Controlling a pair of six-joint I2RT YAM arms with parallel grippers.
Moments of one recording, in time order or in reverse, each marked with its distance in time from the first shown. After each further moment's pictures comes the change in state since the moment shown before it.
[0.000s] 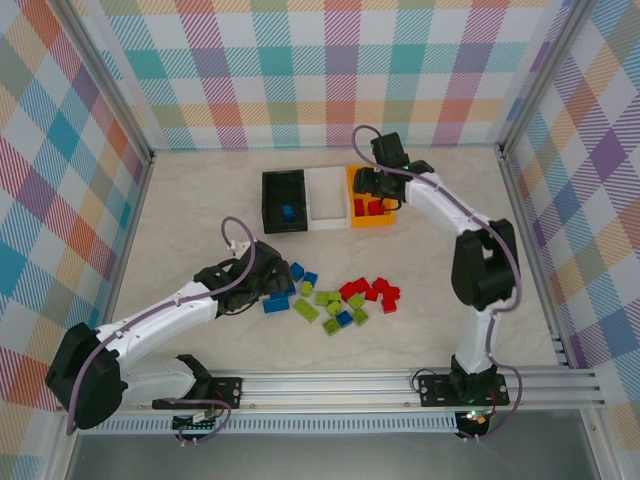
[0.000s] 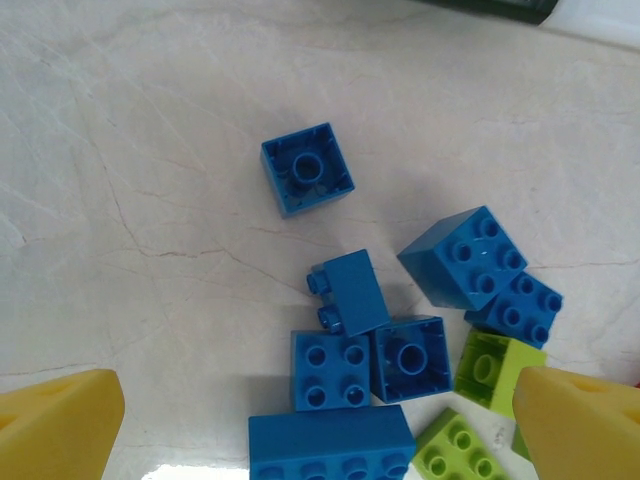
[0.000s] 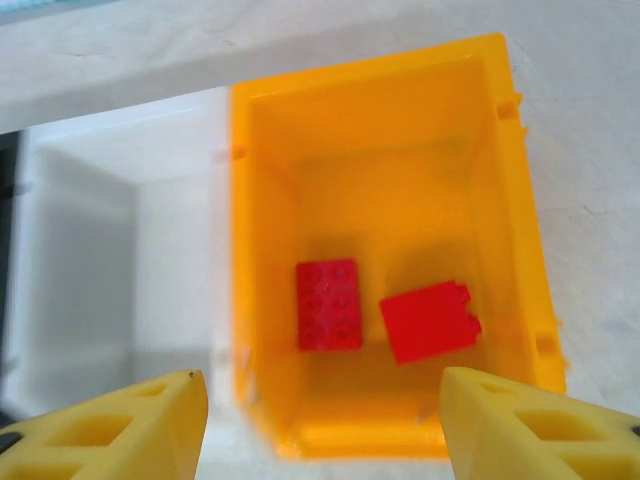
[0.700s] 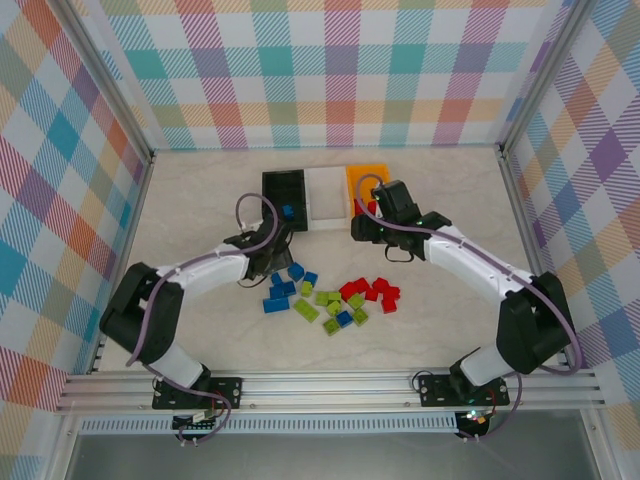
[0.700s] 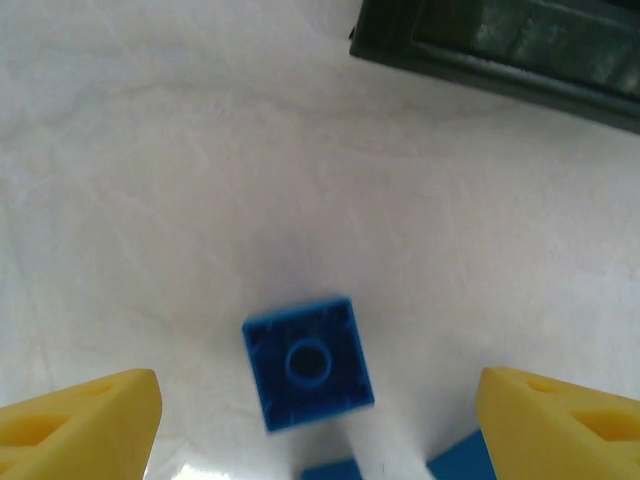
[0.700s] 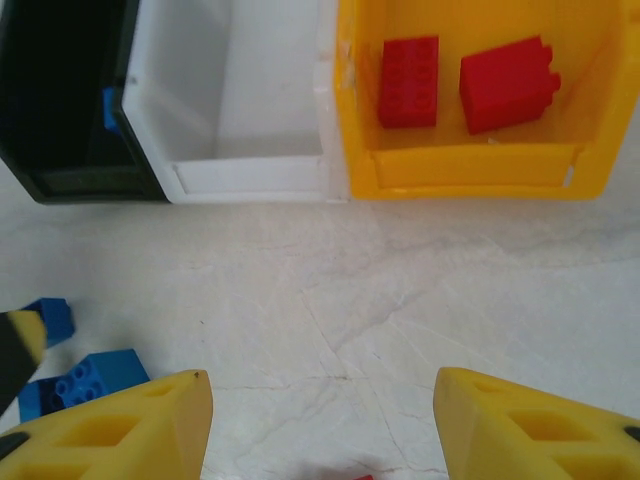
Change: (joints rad) left arm 0.166 0.424 0.201 0.131 0.010 0.021; right arm 0.132 -0.405 -0.492 0.112 -0.030 0.043
